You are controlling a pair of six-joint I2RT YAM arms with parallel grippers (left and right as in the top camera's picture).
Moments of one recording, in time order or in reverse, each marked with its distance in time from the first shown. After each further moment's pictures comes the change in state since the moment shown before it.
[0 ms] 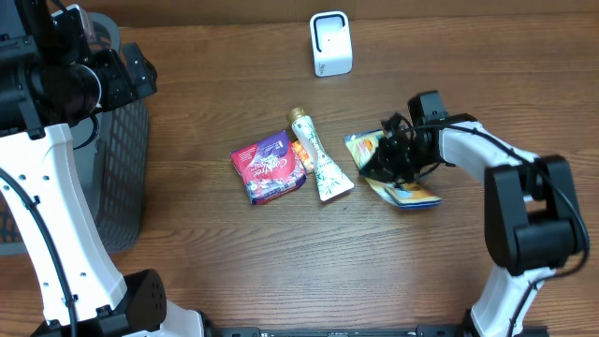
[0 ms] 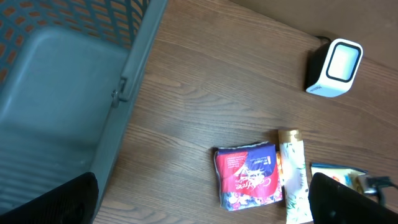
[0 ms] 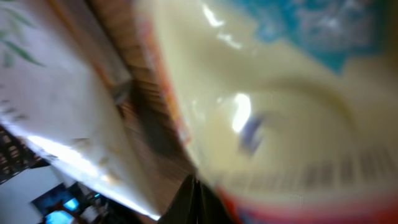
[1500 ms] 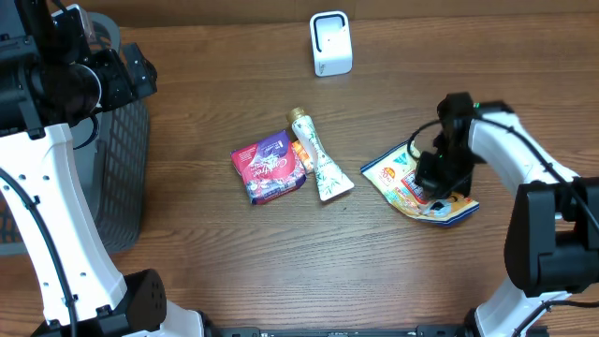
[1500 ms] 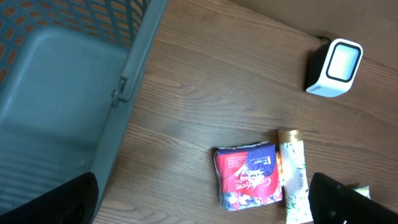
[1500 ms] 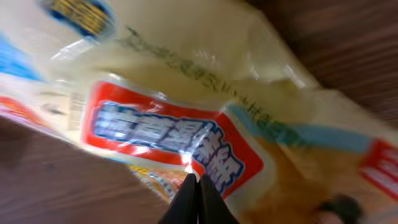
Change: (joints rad) left arm 0.000 0.000 0.000 0.000 0.000 0.000; right arm -0.087 -0.136 0.101 -0.544 0.551 0.053
